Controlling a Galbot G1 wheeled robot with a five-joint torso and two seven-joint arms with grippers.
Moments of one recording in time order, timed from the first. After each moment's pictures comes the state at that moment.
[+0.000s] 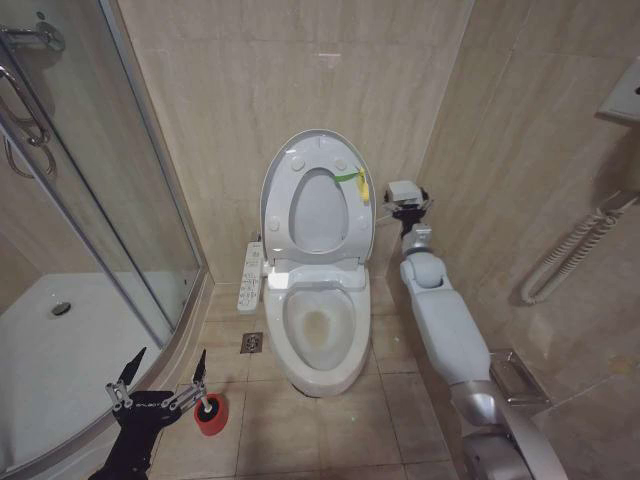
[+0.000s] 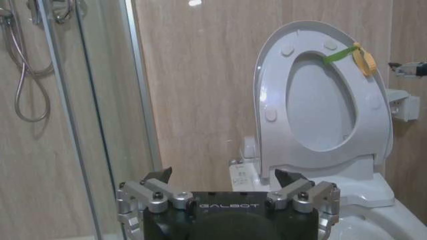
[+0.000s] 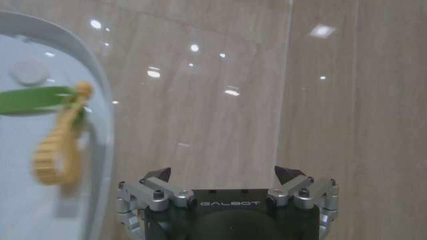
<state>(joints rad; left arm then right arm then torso) 2.00 -1.34 -0.68 -2.50 -0.14 -0.01 -0.10 -0.41 1.35 0.47 1.19 0.03 0.13 0.12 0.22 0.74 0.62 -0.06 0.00</state>
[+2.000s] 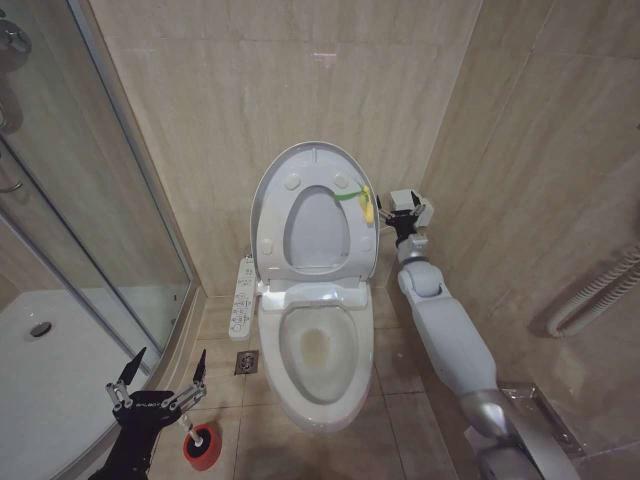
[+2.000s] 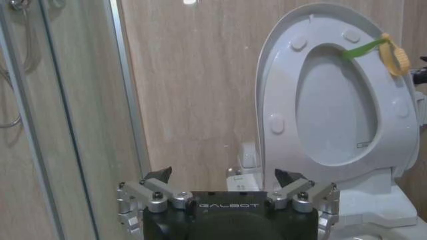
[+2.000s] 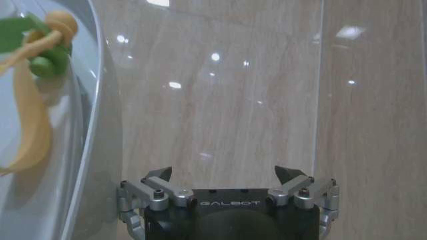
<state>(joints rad) 2.00 -1.34 -0.68 -2.50 -0.14 -0.01 -0.10 -0.51 1.28 0.35 1.27 0.14 0.20 0.10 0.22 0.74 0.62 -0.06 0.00</state>
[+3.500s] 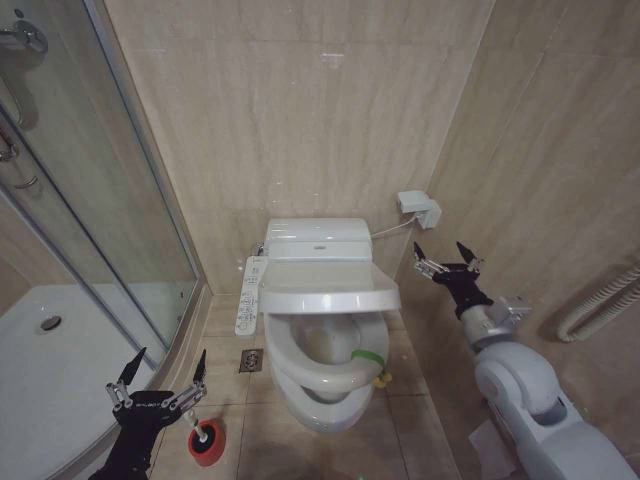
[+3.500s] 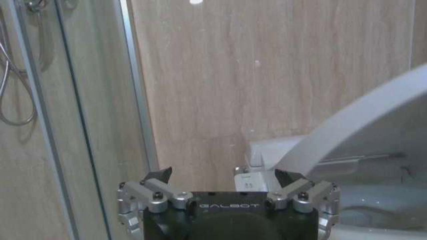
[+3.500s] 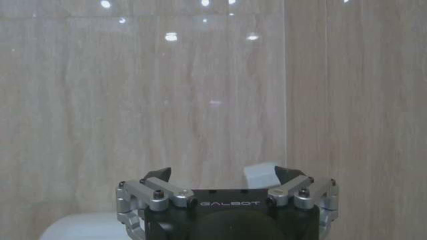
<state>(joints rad) 2.00 -1.34 -0.68 -2.50 -0.14 -0.01 -0.10 -1.24 1.04 0.60 2.19 0.58 -0.23 0.27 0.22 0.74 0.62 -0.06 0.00</state>
